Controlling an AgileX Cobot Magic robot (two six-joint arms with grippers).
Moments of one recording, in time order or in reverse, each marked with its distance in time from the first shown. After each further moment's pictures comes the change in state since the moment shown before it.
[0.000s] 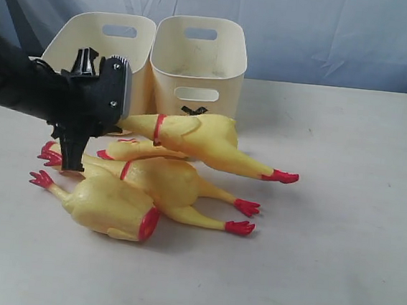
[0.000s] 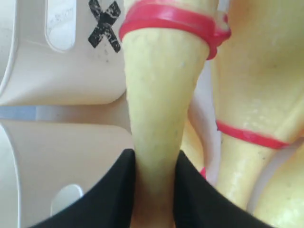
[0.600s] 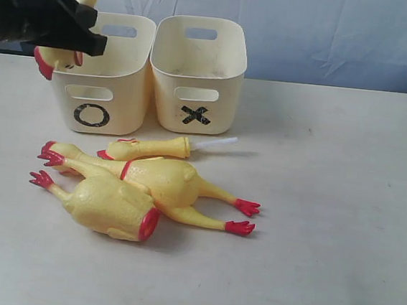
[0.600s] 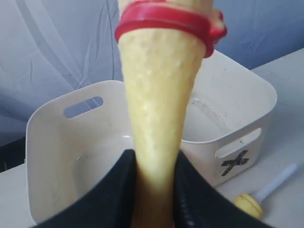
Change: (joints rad) left arm -0.004 -0.289 0.000 -0.542 -0.258 -0.536; right arm 0.000 0.000 0.000 0.000 0.000 0.000
